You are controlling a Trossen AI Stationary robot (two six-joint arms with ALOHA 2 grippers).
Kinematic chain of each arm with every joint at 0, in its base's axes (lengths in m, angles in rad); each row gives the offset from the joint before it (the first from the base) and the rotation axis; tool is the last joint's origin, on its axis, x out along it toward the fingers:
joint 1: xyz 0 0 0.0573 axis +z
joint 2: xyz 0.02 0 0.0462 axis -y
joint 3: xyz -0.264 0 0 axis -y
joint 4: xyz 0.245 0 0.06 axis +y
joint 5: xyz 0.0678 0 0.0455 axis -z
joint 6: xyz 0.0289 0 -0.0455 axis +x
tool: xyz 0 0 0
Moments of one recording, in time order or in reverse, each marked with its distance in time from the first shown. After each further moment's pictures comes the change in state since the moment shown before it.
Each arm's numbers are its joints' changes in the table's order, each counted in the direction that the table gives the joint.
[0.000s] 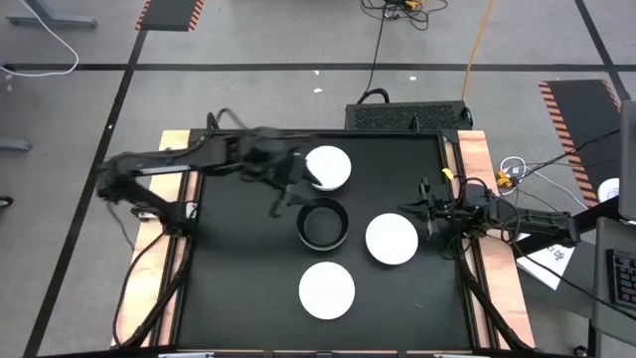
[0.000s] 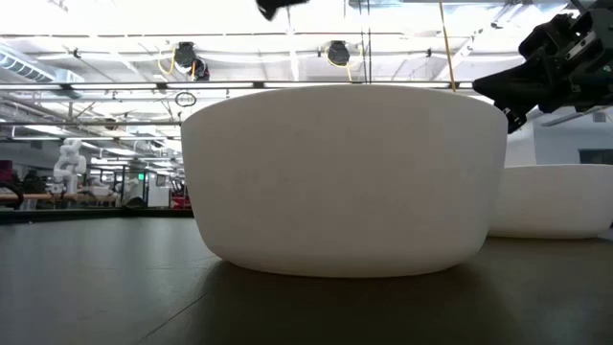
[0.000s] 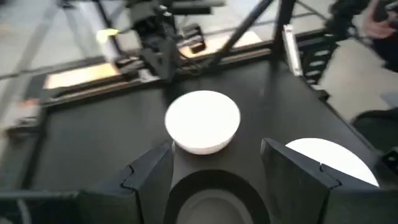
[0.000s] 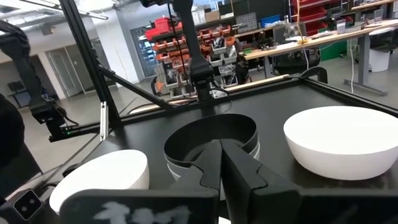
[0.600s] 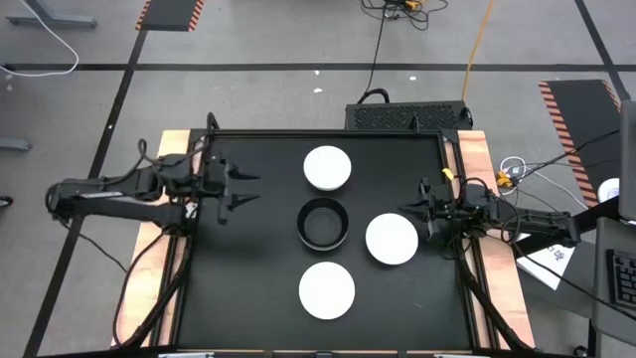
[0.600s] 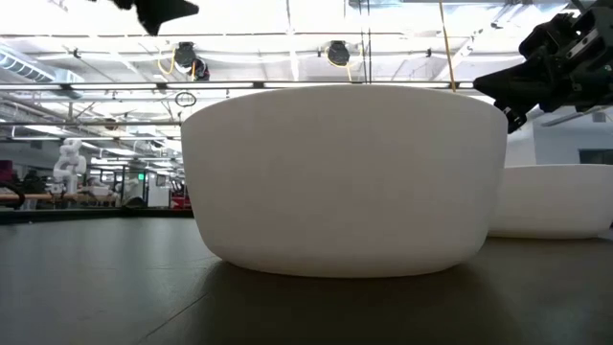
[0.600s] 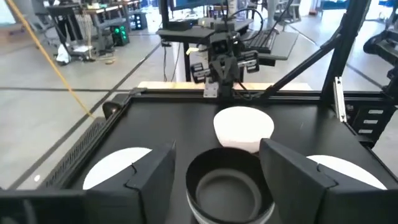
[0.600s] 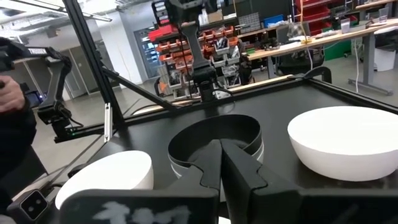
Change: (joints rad) left arm -0.076 0.756 -0.671 -0.235 -0.346 -0.255; right arm 0.000 0.000 0.000 -0.025 -0.014 0.009
